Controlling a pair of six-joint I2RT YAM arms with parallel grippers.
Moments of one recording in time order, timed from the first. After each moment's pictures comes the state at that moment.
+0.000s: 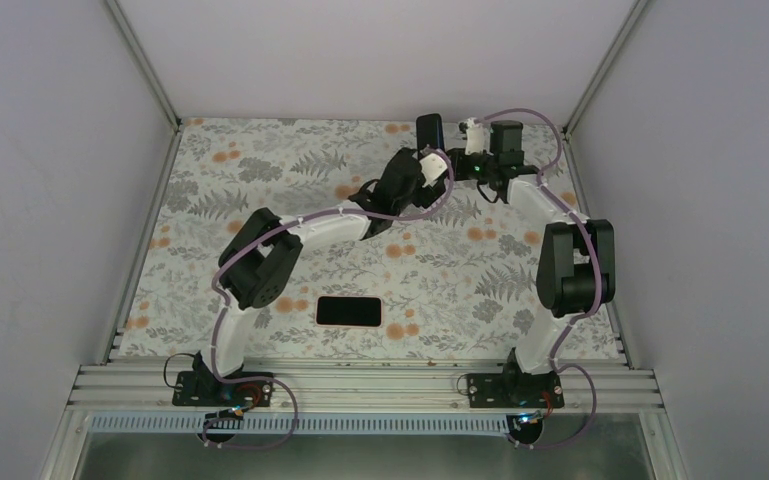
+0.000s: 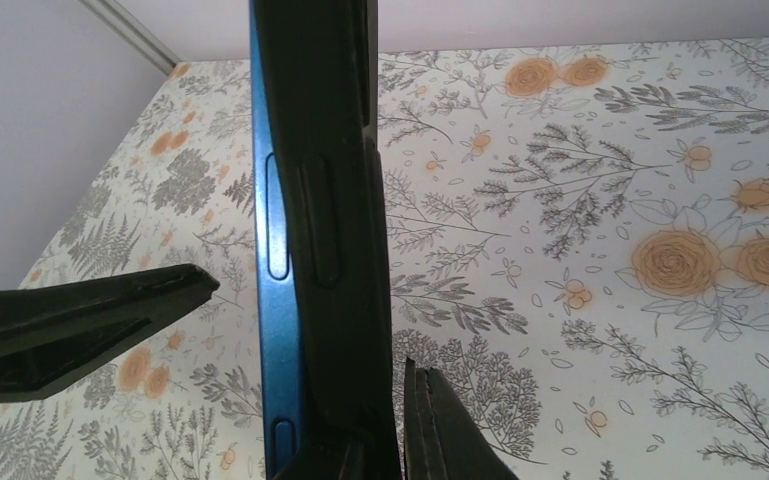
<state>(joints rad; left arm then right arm) -0.81 2.12 1.57 0.23 -0.25 0.30 0.13 1.80 1.31 -0.13 -0.61 0.15</state>
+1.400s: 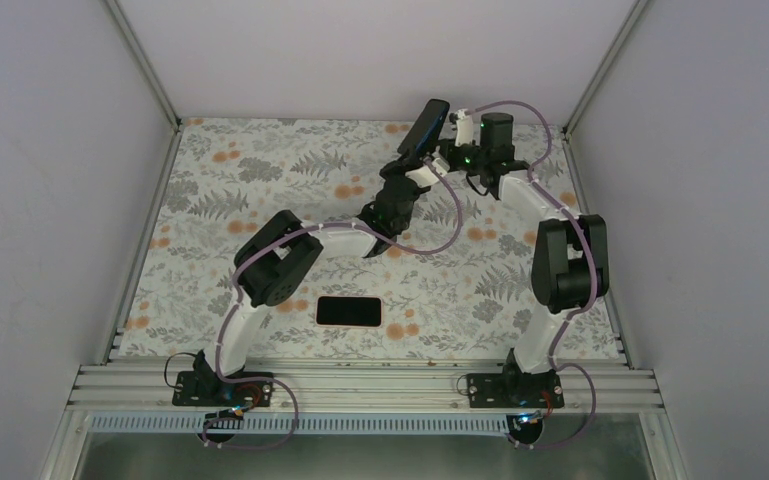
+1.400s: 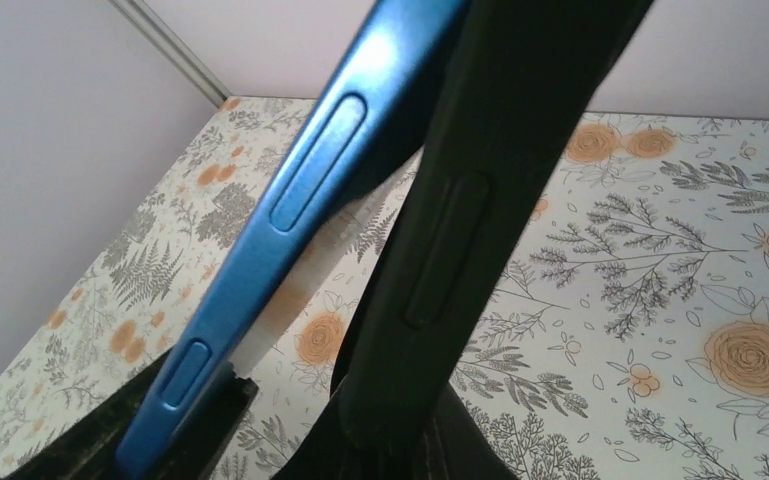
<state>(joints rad) -0.84 2.21 1.47 0.84 -0.63 0.76 0.18 1.83 1.36 -0.05 -0.63 0.18</state>
